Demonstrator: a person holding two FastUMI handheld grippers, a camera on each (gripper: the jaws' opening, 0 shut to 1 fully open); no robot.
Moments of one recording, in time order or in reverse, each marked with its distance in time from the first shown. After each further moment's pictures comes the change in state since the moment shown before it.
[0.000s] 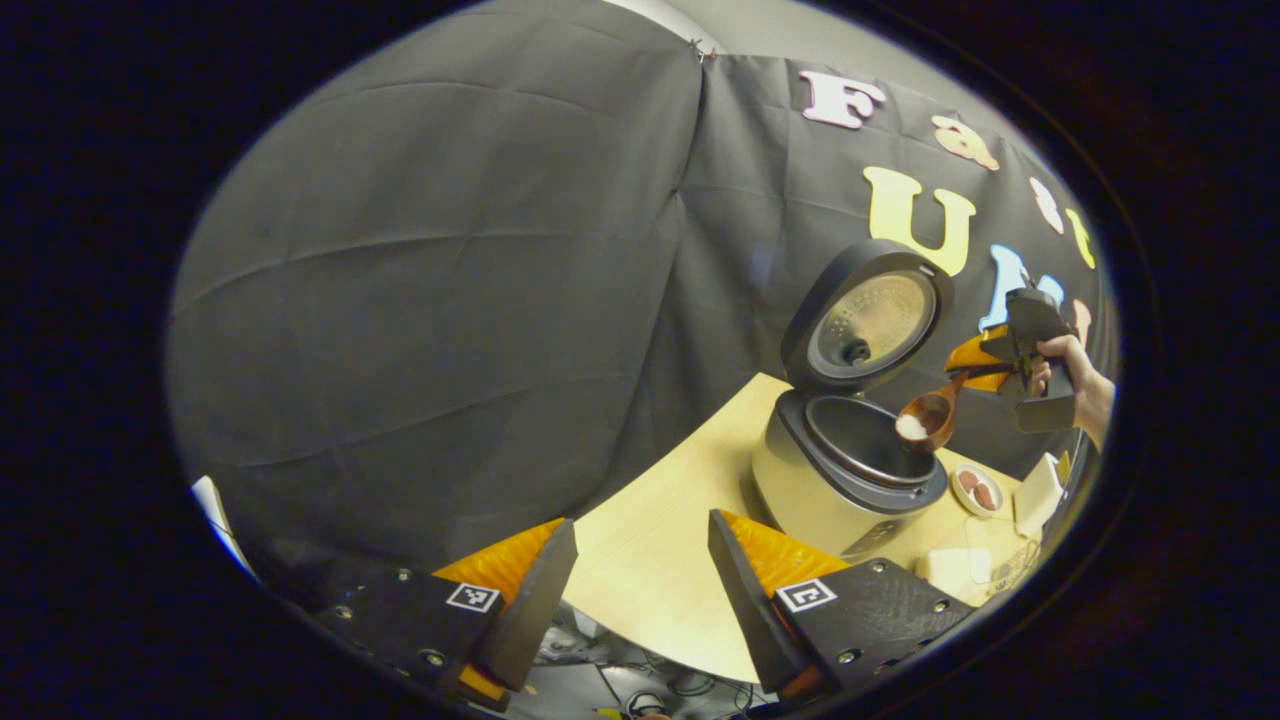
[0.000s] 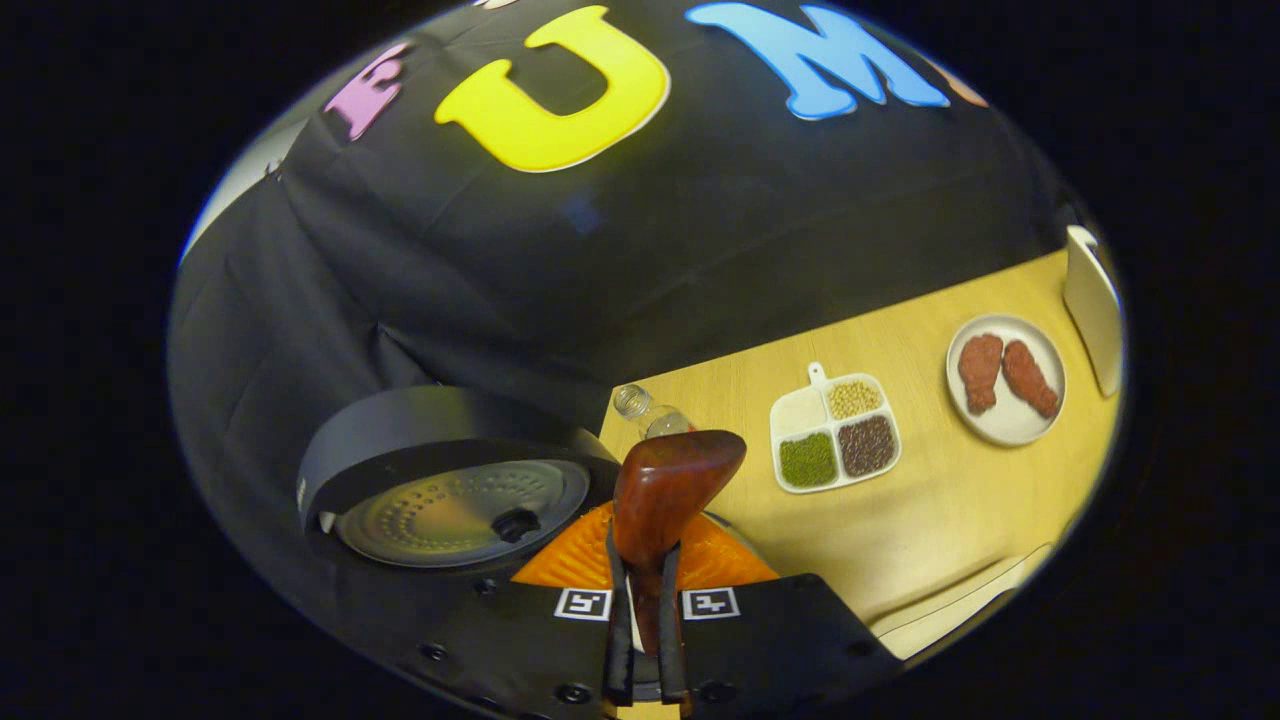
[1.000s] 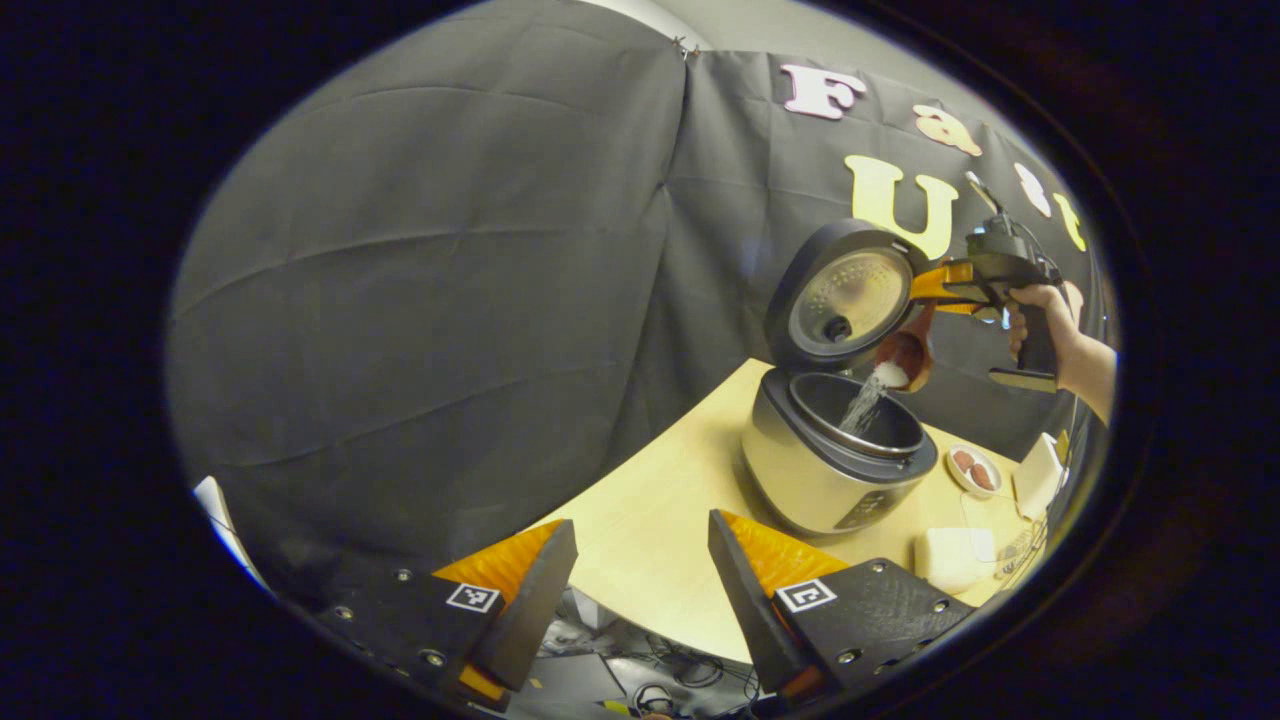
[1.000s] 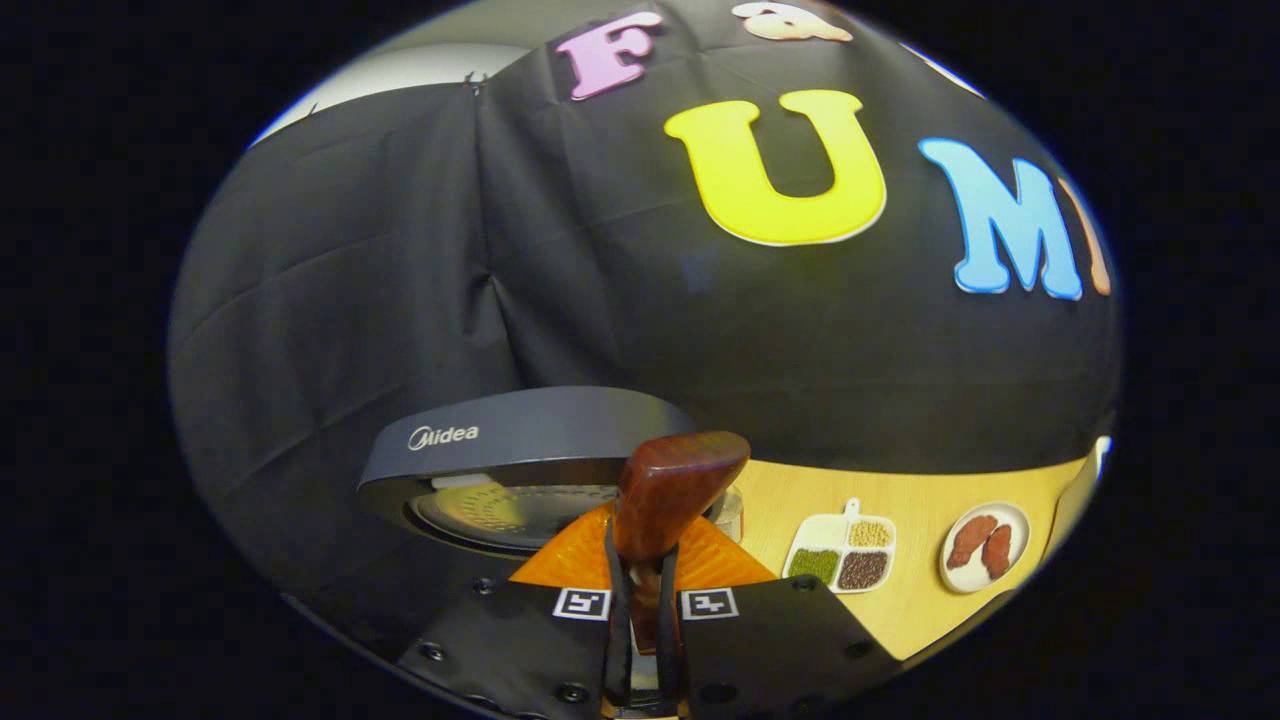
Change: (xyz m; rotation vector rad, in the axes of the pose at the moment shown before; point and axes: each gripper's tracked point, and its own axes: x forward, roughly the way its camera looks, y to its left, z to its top) left arm -0.026 -0.008 -0.029 0.026 0.027 -0.005; right arm -0.031 0.090 0.019 -0.443 -0.209 0.123
